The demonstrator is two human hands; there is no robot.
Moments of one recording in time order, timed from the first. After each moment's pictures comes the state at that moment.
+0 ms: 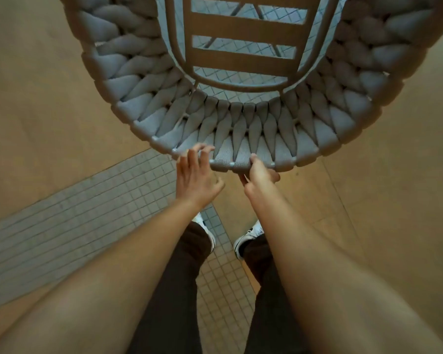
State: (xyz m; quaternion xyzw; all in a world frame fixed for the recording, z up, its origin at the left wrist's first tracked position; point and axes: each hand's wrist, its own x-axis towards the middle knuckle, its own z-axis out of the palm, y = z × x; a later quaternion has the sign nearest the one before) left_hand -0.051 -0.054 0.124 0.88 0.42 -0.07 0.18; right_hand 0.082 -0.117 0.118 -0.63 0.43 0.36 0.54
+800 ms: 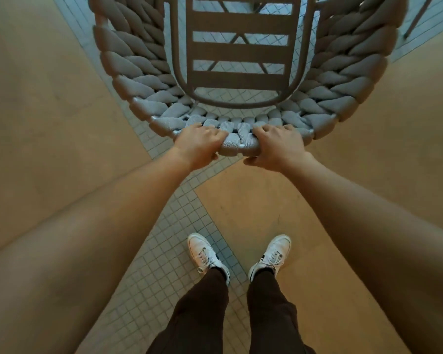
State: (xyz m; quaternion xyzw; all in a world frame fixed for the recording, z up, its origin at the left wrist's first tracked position) left_hand 0.062 0.134 0.211 0.98 0.09 -0.16 0.02; right_hand 0.205 -0.018 0.217 -0.85 -0.49 0.20 -0.10
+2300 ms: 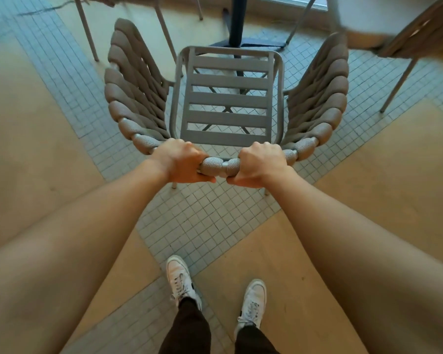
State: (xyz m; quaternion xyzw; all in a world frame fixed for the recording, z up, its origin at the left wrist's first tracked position) left_hand 0.272 0.382 0.272 0.99 0.03 -0.15 0.02; right_hand 0.406 0.217 0.261 -0.85 -0.50 0.16 -0.10
